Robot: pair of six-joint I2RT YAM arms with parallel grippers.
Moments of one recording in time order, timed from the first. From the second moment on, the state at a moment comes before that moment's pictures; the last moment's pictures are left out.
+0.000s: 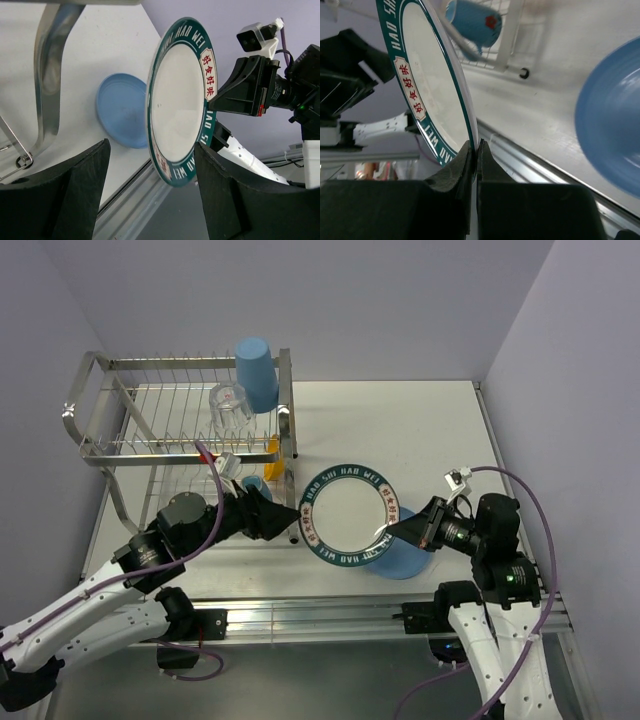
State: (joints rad) left arm -0.91 0.68 0.73 -0.20 0.02 -0.77; right arm 0.03 0.41 0.70 -0.78 -0.77 0.66
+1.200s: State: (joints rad) left arm -0.95 0.70 1.05 -0.29 0.19 -0.65; right arm 0.58 0.59 0.98 -0.49 -0.65 0.92
